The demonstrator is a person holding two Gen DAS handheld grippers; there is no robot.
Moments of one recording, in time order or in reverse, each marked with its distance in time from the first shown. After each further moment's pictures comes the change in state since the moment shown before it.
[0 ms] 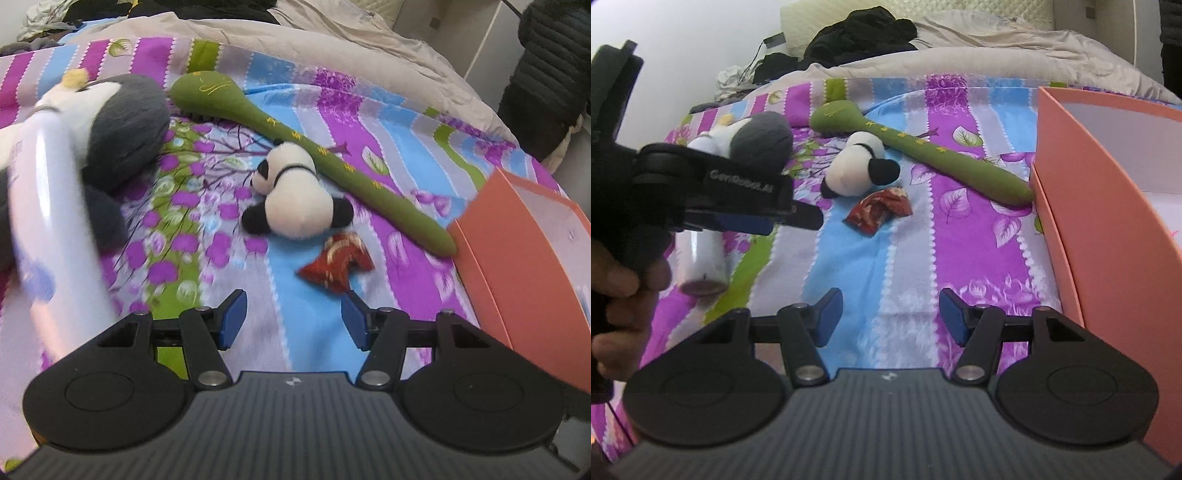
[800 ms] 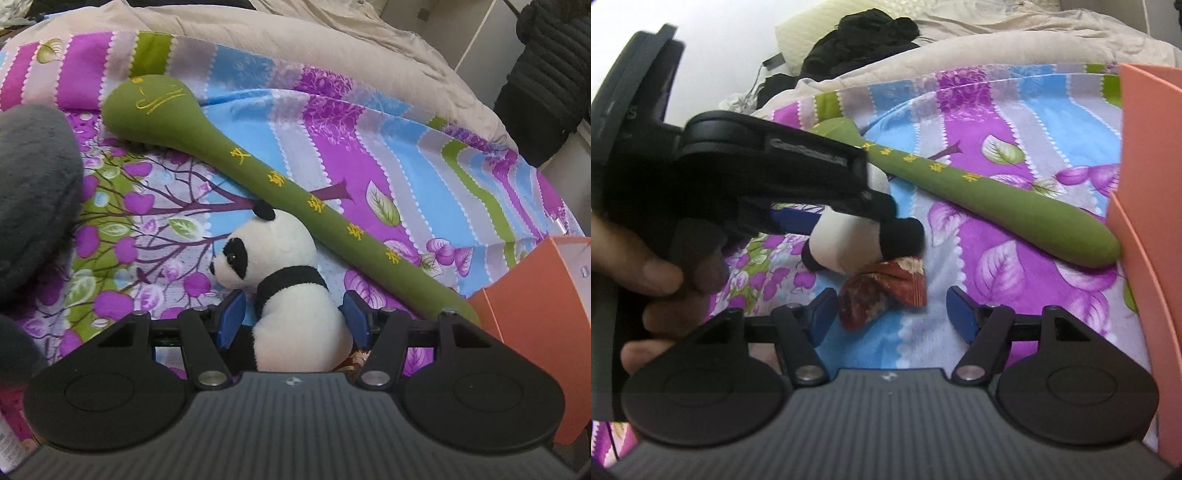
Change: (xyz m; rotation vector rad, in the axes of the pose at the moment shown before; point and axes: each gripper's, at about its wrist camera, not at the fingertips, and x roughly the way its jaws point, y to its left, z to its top) left arm 0.108 -0.001 0.090 0.010 0.031 -0.082; right arm 0.102 -0.016 0.048 0.087 -0.036 0.109
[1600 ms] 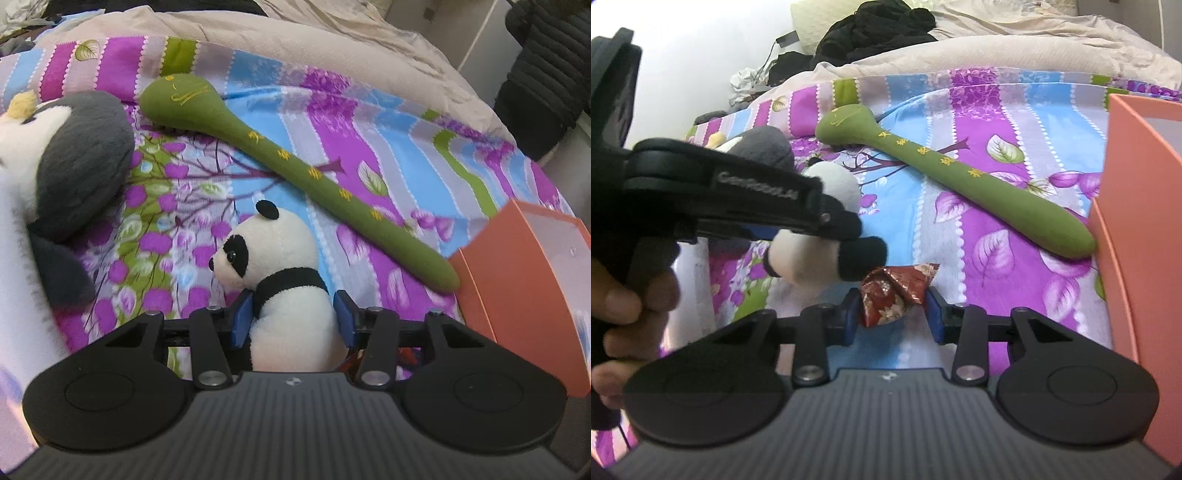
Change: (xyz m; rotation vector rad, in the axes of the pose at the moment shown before) left arm -0.056 -0.006 -0.033 -0.010 0.003 0.041; right arm -0.040 0.012 0.000 -0.067 0.070 -0.017
